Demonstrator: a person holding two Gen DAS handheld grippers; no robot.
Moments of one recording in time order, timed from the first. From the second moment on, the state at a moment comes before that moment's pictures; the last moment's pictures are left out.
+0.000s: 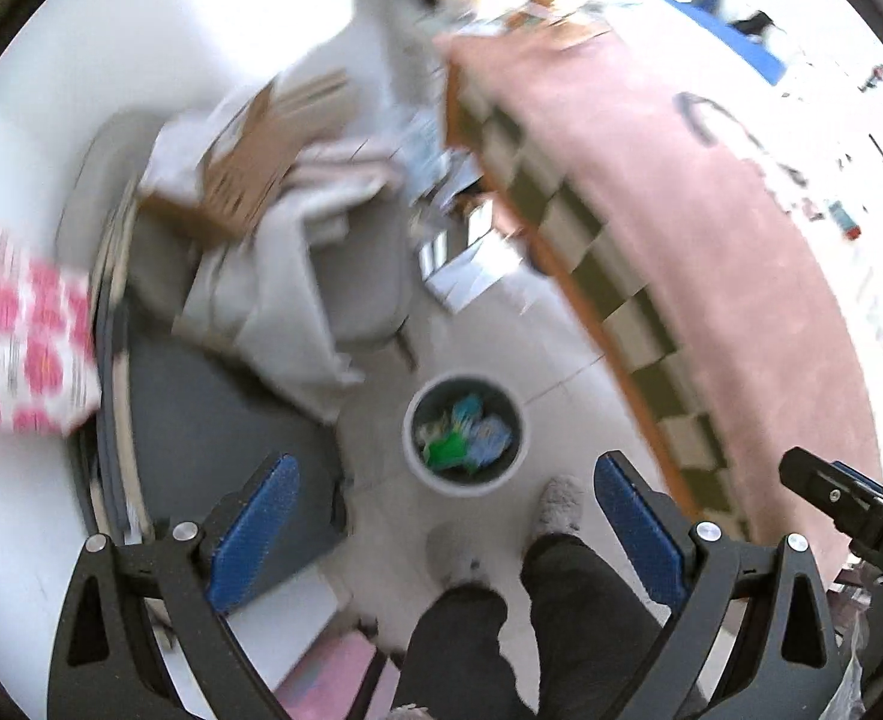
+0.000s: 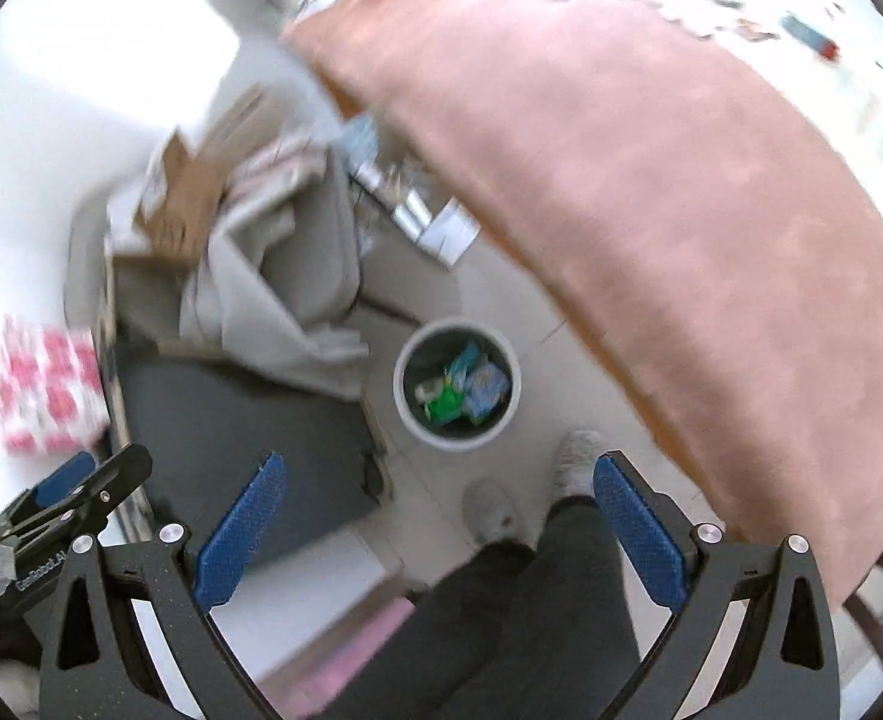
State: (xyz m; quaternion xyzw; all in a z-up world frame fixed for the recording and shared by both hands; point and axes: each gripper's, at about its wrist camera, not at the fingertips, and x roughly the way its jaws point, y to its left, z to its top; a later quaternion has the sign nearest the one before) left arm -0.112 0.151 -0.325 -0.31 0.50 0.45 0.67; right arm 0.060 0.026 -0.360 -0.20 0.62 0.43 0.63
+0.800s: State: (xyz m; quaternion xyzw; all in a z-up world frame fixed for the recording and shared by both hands) left arm 0.550 0.146 -0.392 0.16 0.64 0.08 0.75; right arm 0.617 -0.080 -0.405 -0.08 0.68 0.15 0.71
